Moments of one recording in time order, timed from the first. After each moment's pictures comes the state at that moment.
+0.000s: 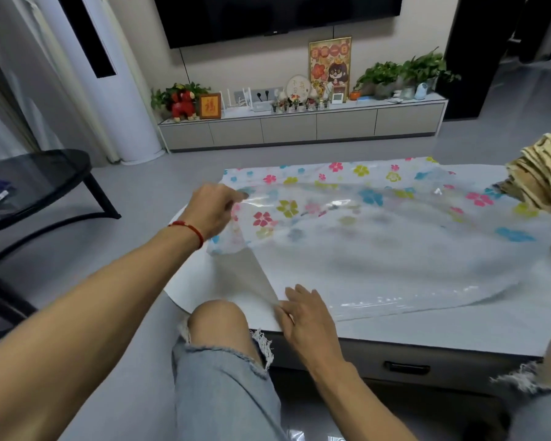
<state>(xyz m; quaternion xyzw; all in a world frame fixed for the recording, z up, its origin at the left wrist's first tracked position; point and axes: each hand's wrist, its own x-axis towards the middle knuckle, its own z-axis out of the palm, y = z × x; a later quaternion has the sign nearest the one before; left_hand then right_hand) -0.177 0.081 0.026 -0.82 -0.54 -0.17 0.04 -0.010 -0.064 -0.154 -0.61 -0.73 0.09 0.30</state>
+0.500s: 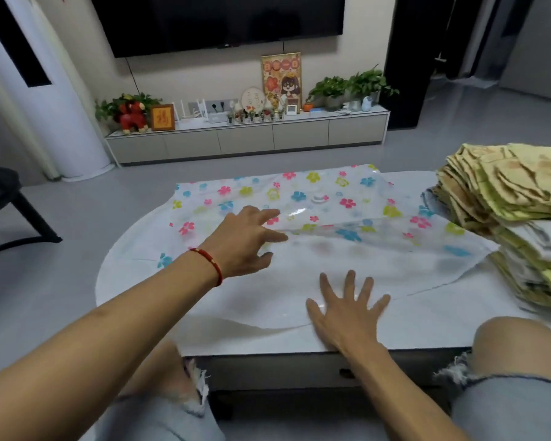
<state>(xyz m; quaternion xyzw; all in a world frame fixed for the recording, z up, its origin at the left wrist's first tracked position) -0.068 0.049 0.011 -0.94 -0.33 -0.02 0.11 0.119 -0.063 -0.139 -0.82 -0.55 0.14 0.04</state>
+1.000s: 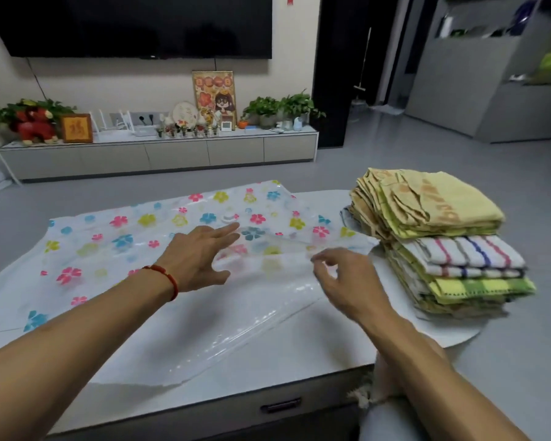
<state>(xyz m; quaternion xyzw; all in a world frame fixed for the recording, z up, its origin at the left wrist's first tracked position) 0.020 0.082 -0.004 -0.94 -0.34 -0.03 0.05 0.258 -0.091 -0.028 -0.76 -0.55 0.03 0.34</state>
